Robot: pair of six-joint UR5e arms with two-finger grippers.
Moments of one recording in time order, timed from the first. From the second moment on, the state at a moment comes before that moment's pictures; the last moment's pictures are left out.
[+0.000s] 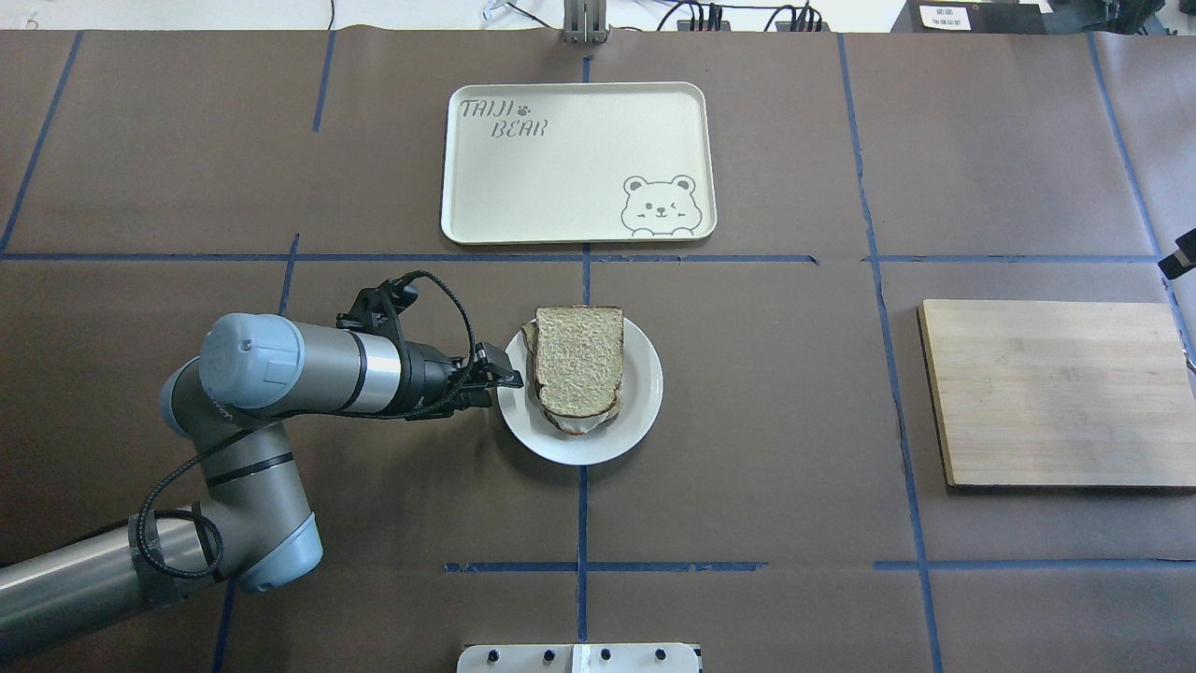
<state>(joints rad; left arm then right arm) -0.47 -2.00 -1.52 -2.60 -1.87 -1.79 1.34 -1.54 1.84 -1.71 2.40 0.03</state>
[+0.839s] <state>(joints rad) -0.45 -2.02 -1.51 -2.60 -1.87 -1.79 1.36 -1.55 1.84 -1.71 2.41 0.03</state>
